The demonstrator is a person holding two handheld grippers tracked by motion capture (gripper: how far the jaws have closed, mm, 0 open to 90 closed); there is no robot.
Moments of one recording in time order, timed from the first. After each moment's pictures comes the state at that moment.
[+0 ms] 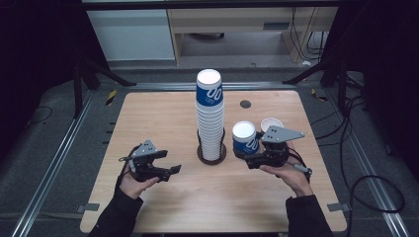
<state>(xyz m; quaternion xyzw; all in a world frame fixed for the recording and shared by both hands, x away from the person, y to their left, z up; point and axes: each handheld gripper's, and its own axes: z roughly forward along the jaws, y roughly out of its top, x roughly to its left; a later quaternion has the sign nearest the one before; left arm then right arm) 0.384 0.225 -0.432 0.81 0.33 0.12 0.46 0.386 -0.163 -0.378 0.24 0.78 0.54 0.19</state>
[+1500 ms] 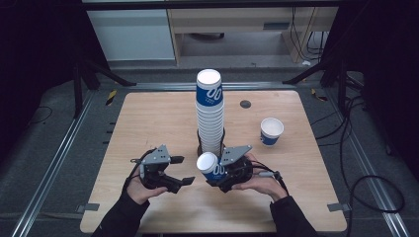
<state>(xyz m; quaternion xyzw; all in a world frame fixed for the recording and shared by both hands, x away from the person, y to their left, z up) 0.360 0.186 -0.410 0.84 0.22 0.08 0.48 0.384 -0.081 -0.436 0.11 0.88 0.45 0.09</state>
